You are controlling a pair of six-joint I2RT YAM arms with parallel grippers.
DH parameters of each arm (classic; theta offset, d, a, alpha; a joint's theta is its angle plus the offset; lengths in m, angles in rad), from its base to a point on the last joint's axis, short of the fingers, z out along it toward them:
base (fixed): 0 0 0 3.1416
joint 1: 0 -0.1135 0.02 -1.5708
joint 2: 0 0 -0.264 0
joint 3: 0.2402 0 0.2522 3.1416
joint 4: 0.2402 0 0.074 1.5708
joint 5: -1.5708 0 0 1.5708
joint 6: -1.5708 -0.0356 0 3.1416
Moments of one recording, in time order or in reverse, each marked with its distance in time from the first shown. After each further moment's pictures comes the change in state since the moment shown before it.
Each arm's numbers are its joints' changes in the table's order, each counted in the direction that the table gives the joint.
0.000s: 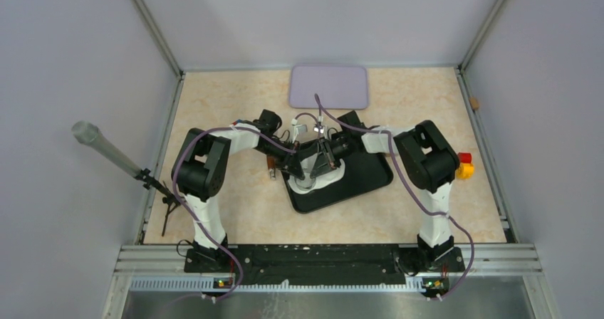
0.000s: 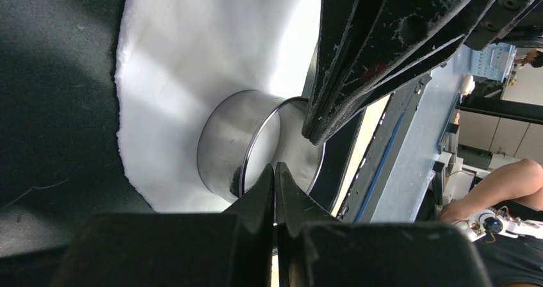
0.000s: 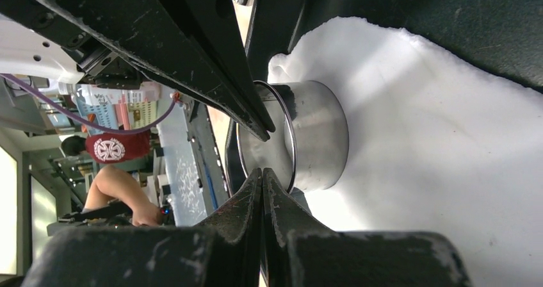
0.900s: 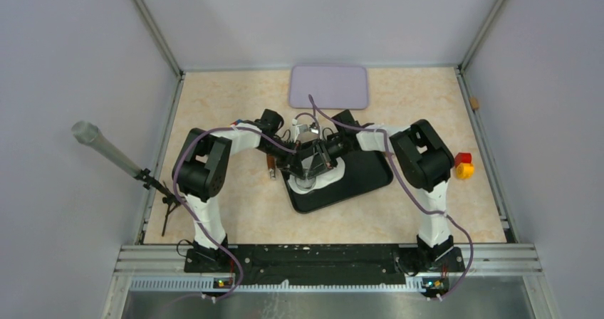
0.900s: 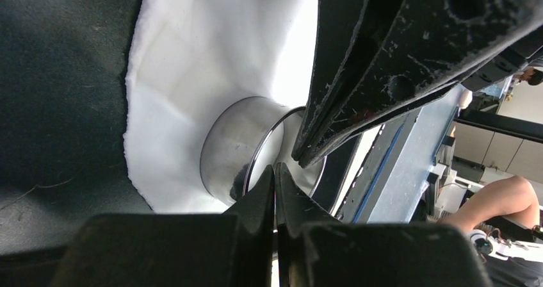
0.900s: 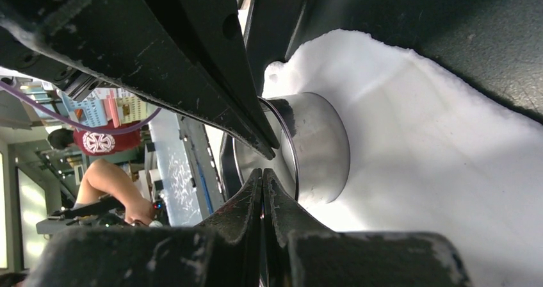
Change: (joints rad) left arm 0.014 -0.002 0.008 -0.011 0.045 0.072; right arm -0.031 -0.035 0.077 0.099 -0.037 0.051
